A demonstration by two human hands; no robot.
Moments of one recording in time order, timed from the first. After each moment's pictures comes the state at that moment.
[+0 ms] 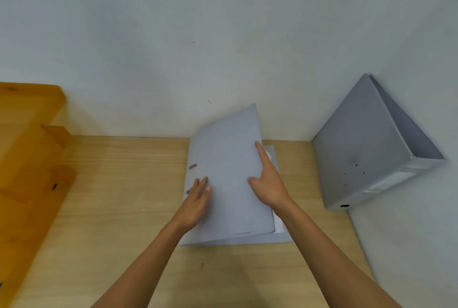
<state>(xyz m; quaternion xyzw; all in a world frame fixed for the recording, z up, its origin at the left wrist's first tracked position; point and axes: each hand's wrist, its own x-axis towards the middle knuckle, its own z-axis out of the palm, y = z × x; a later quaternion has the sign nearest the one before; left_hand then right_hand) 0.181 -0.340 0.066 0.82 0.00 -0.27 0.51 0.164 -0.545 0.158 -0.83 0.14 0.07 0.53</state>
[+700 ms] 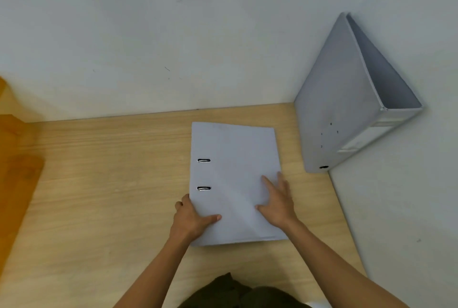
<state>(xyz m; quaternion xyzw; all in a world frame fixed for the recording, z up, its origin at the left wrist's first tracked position) 0.101 -0.412 0.025 0.87 0.13 -0.31 0.37 0.065 -0.655 0.007 -0.90 0.23 0.23 0.30</state>
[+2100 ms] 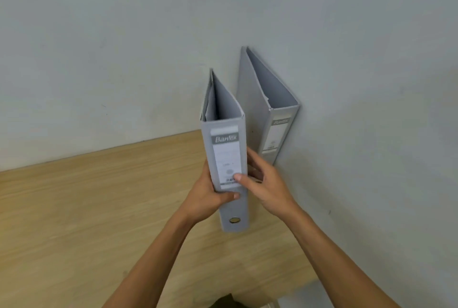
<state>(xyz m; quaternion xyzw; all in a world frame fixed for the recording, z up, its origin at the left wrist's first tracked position) 0.096 -0.572 0.126 0.72 -0.23 -0.27 0.59 0.012 -0.735 0.159 -0.78 0.09 -0.08 0.61</state>
